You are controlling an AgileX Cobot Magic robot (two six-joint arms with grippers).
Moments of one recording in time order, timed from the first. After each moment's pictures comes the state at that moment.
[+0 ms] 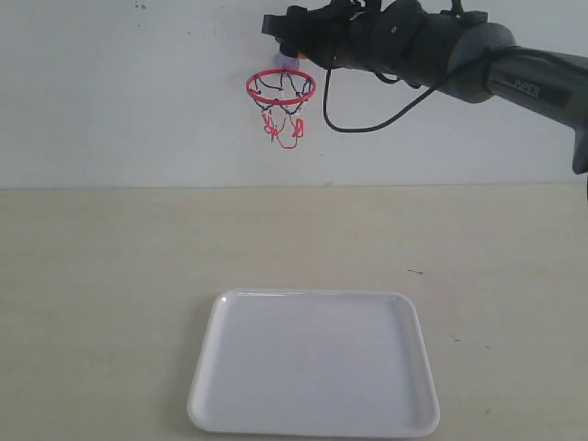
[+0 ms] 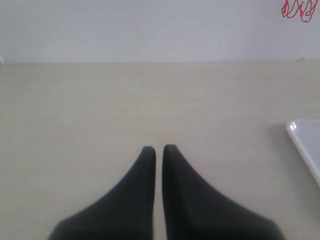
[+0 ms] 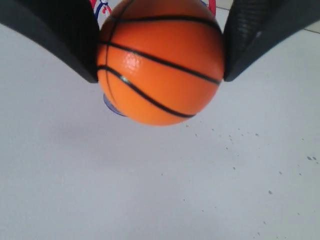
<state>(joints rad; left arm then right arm) -0.01 0.00 0.00 0.11 0.31 -0.11 0.43 2.28 -2.14 0.59 0.11 -0.29</state>
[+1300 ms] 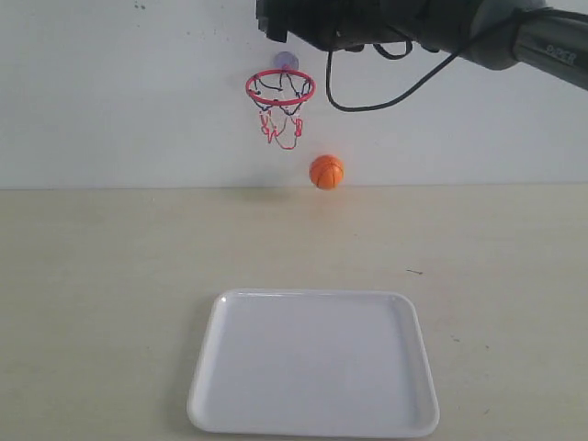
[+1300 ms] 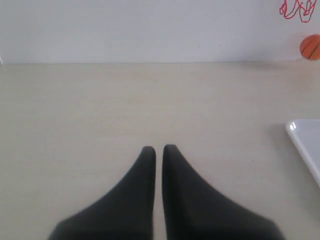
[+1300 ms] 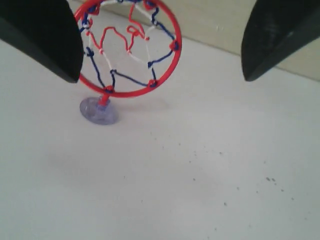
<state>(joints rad) -0.01 0.00 0.00 0.11 0.31 -0.11 0.43 2.21 -2.14 0.55 0.31 -0.31</state>
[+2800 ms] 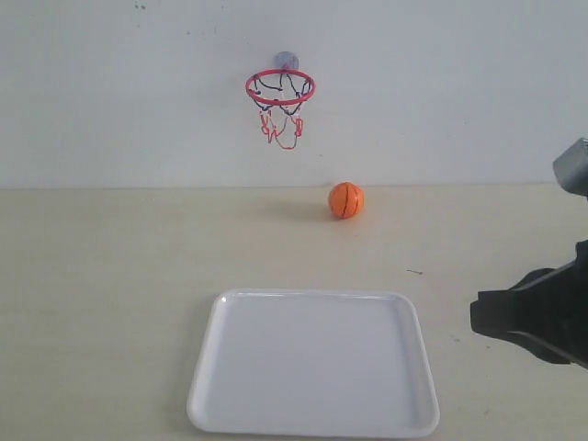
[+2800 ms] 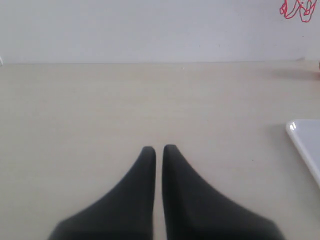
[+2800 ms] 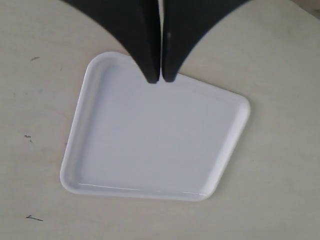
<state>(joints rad) -0.01 0.00 0.00 0.11 0.31 -0.11 0.36 0.96 -0.56 0.67 0.49 -0.34</state>
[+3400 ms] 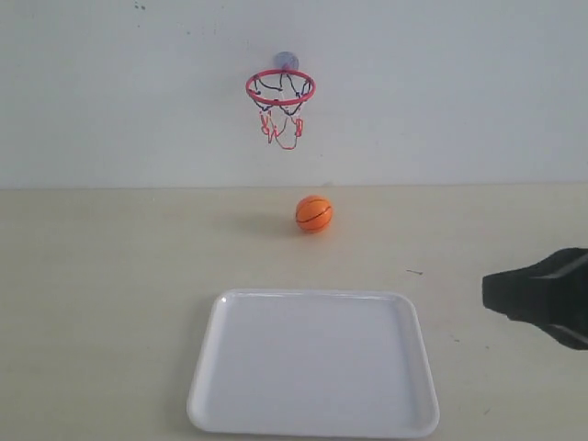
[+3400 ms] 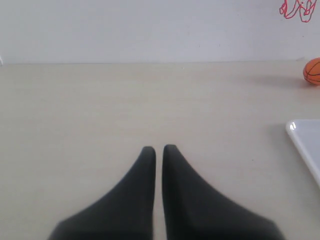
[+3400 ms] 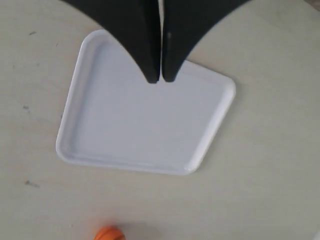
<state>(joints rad) -0.01 0.00 0.00 0.11 0.31 -0.11 0.37 0.86 -0.55 0.67 0.47 -0.34</state>
